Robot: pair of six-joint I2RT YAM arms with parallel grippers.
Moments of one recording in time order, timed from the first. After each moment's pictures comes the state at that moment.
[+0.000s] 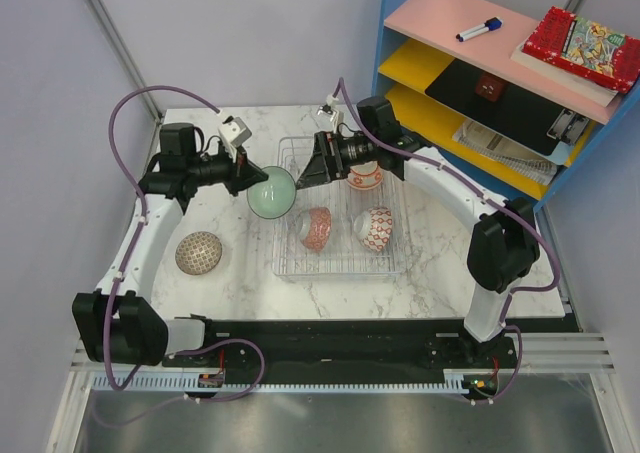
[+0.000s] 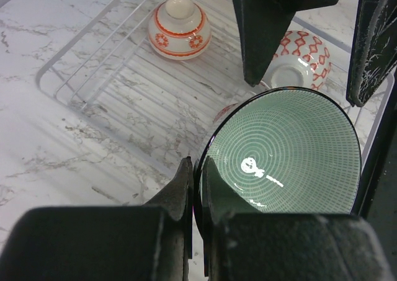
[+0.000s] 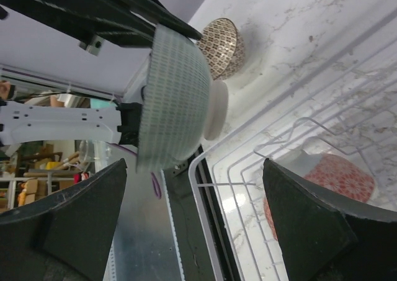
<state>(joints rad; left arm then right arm) -0.05 1.29 1.17 -0.48 0.89 0.38 0.55 1.83 1.62 -0.35 -0.93 0.42</state>
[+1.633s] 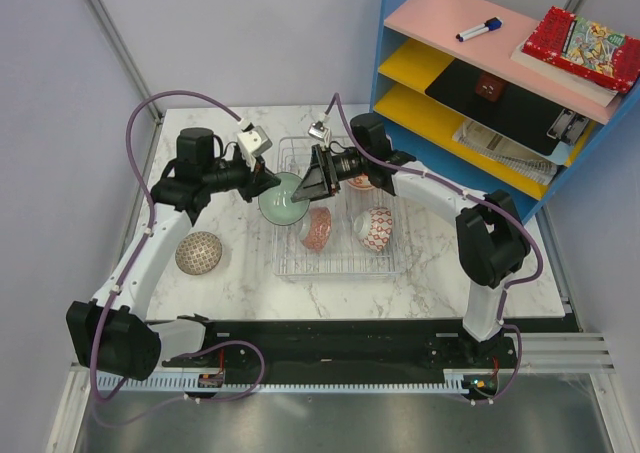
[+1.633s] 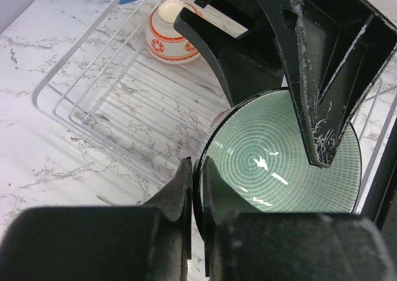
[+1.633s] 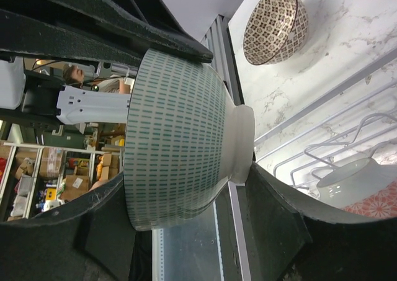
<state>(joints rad) -0.21 1.23 1.14 -0.44 0.73 0.39 0.58 1.88 1.45 0.01 -1.13 0.71</state>
